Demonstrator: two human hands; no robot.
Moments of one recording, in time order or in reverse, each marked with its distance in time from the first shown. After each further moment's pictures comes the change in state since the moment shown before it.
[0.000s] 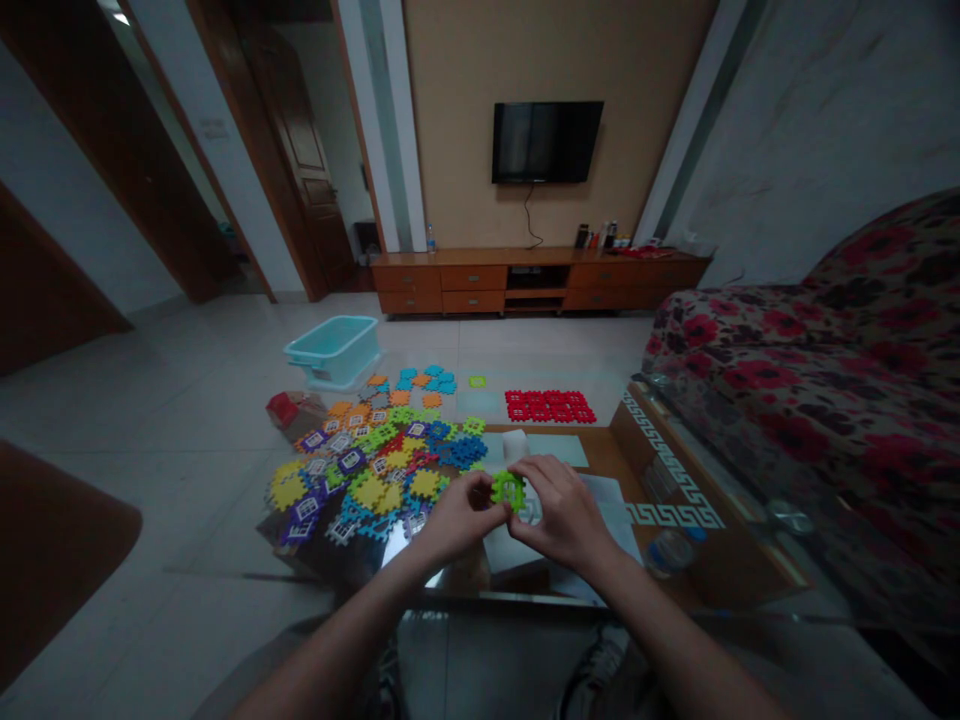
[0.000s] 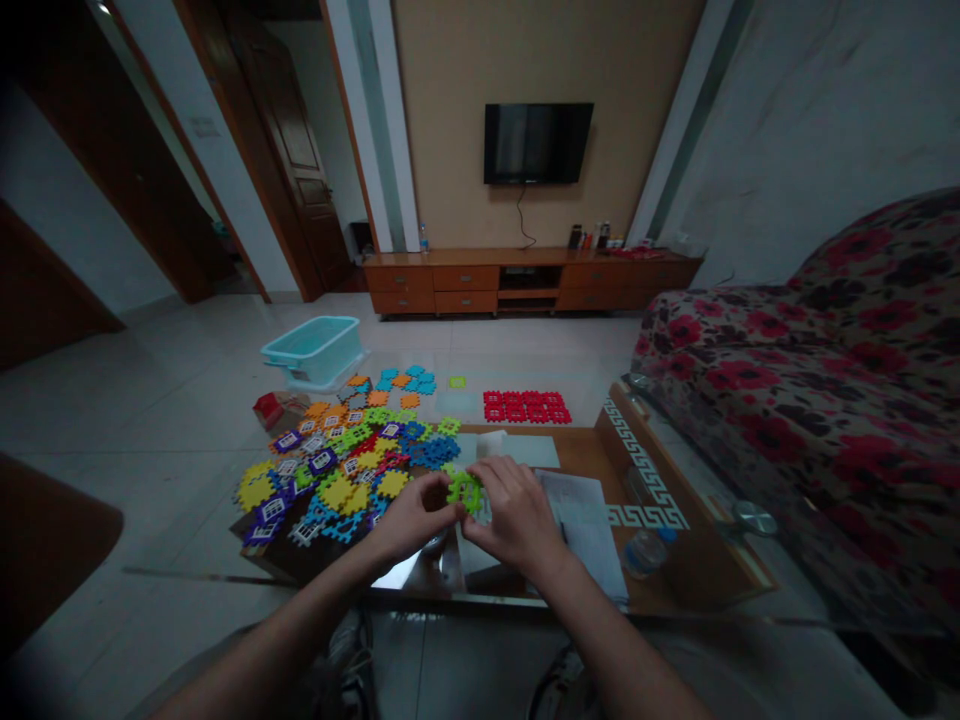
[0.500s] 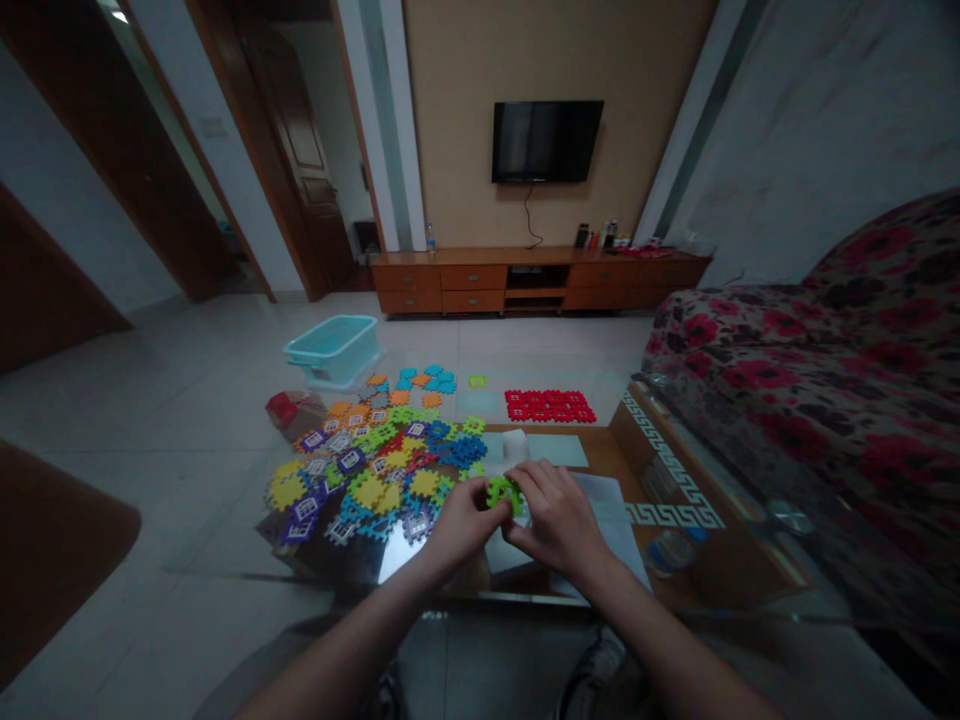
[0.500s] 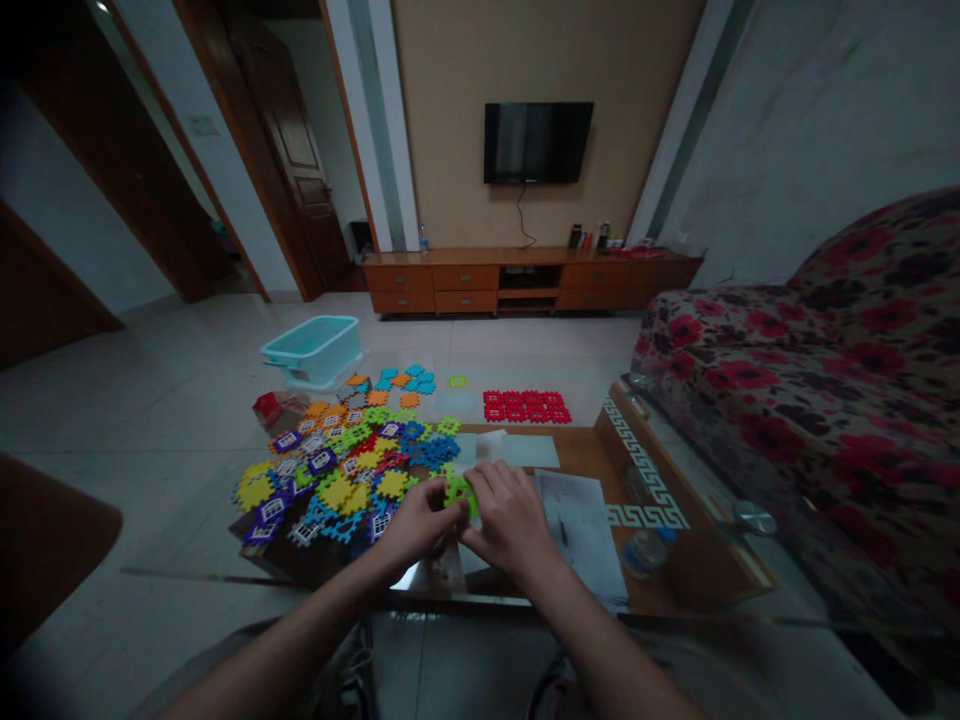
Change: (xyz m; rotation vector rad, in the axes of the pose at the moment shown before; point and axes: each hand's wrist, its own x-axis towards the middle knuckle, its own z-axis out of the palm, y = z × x) left_hand 0.004 -0.017 0.010 0.134 0.077 0.052; right_hand -0.002 -0.007 0.004 -0.187 -0.074 -0.024
